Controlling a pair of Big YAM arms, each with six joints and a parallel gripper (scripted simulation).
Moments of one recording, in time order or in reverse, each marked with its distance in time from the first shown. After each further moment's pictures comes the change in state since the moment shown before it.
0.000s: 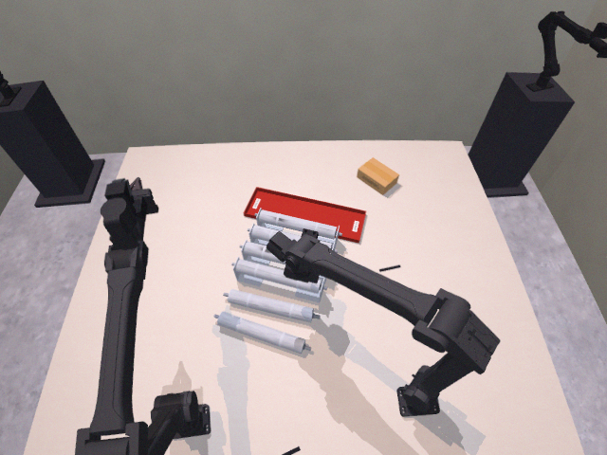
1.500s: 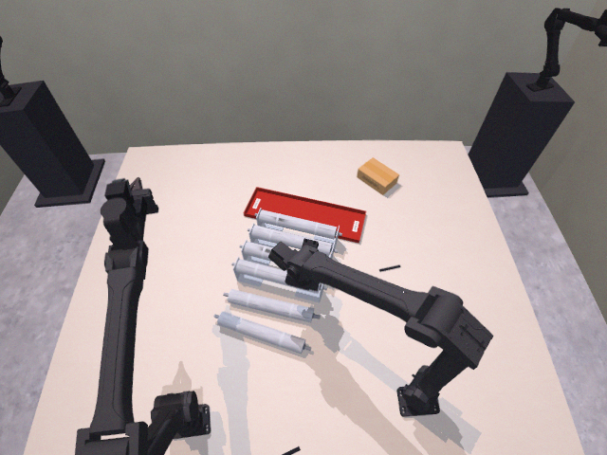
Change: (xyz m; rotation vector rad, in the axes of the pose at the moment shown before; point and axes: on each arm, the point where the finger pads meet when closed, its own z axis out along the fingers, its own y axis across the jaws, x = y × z) left arm 0.000 0.000 0.000 0.000 0.000 0.000; right arm 0.017 -0.003 0.045 0.007 0.003 0.002
